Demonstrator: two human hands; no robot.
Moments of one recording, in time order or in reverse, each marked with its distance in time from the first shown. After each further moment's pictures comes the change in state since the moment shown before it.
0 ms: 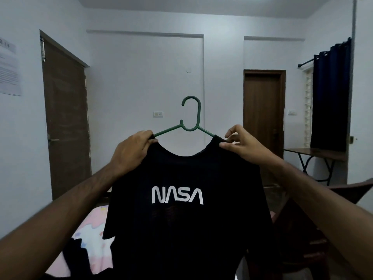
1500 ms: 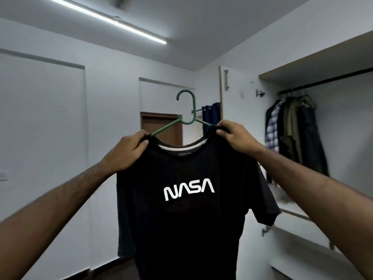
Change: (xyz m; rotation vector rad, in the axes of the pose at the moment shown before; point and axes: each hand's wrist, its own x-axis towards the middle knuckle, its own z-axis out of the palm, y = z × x) left_hand 0.755 0.391 0.145 -0.656 -0.066 0.349; right_hand 0.330 0.064 -0.729 -0.694 0.425 0.136
